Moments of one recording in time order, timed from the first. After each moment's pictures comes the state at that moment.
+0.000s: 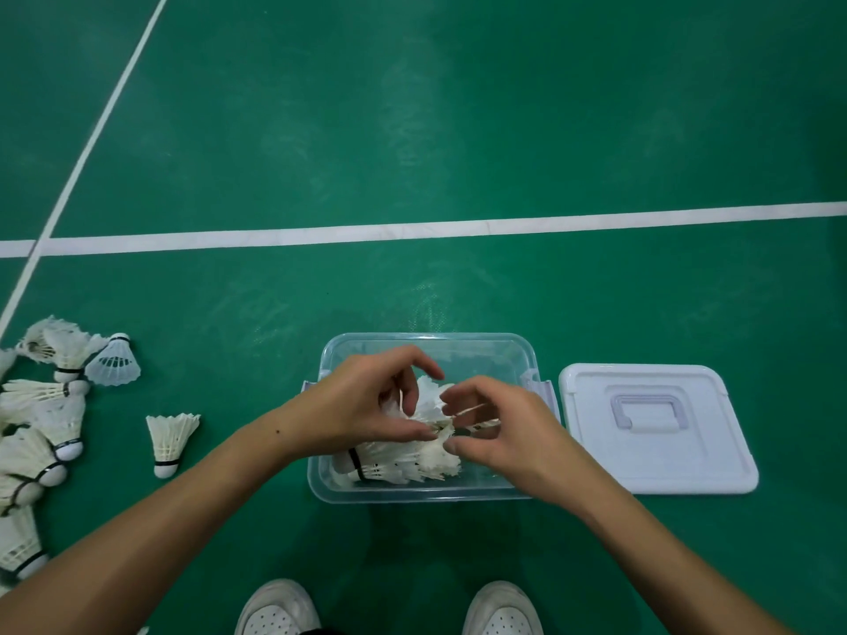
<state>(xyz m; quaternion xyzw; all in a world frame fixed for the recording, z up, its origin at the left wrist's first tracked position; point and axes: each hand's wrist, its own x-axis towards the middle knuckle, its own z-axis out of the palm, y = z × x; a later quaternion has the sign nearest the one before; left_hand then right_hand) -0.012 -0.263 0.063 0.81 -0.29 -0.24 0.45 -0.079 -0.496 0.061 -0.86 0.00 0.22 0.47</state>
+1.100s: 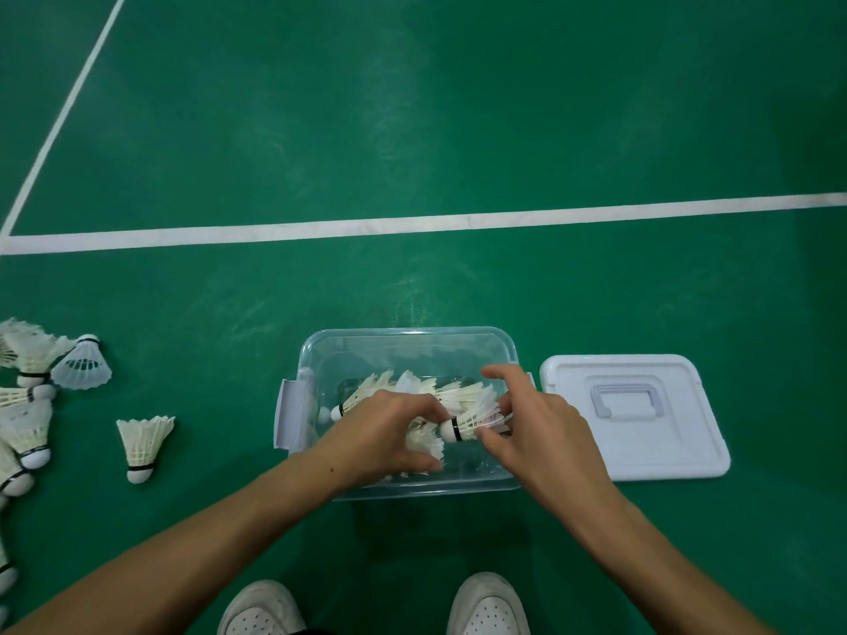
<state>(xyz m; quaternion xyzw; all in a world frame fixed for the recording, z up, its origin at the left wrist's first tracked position) -0.041 -0.303 0.005 0.87 -0.28 -0.24 0.32 -0.103 -0.519 0.062 -0.97 0.03 0.08 0.22</state>
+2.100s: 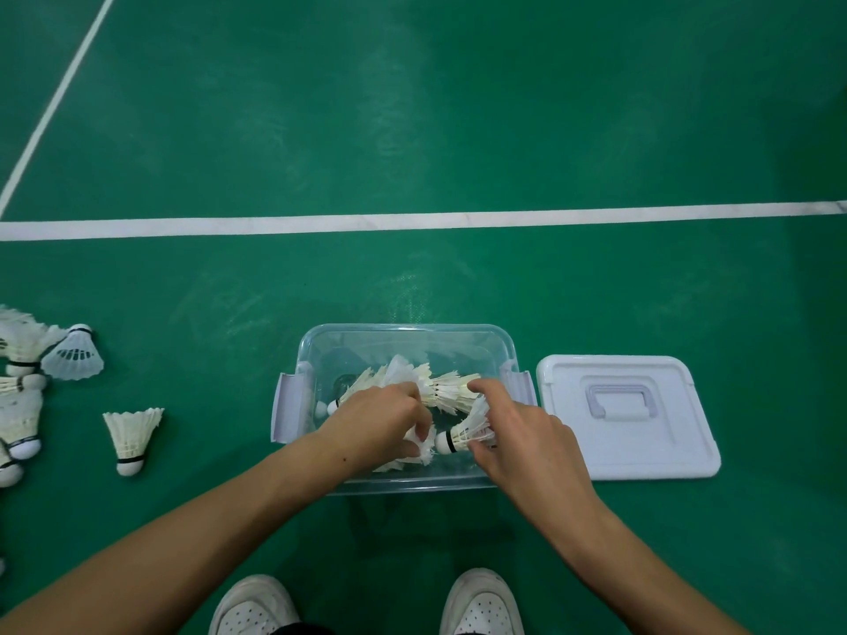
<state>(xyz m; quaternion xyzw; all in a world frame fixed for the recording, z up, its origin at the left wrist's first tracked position) -0.032 -0.309 0.009 0.90 -0.33 -0.25 0.13 -0.112 -0.502 0.061 -0.99 -0.01 0.10 0.14</state>
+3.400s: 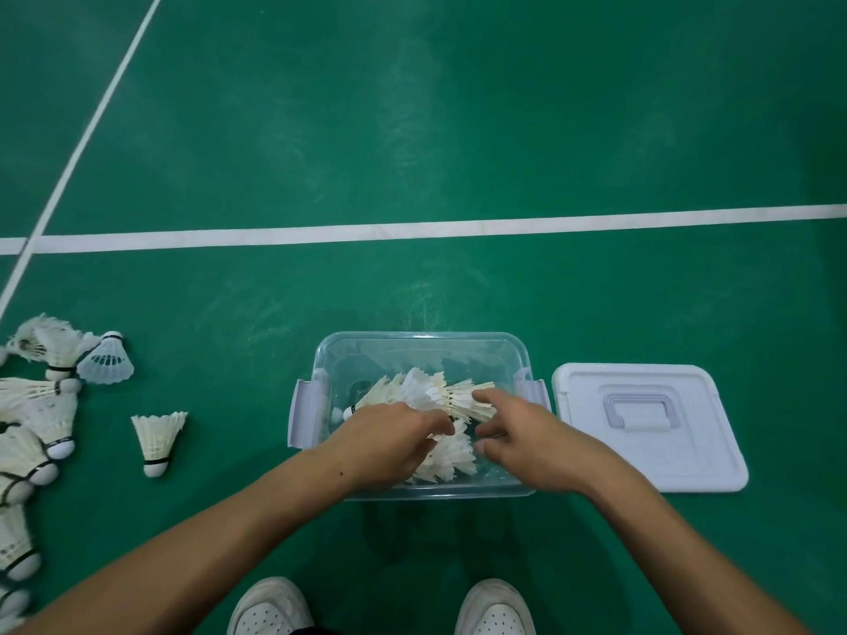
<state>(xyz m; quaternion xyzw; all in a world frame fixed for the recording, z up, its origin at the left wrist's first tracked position) -0.043 -0.304 0.019 0.91 -0.34 -0.22 0.11 -0.074 -0.518 0.067 -0.87 0.03 0.36 0.33</state>
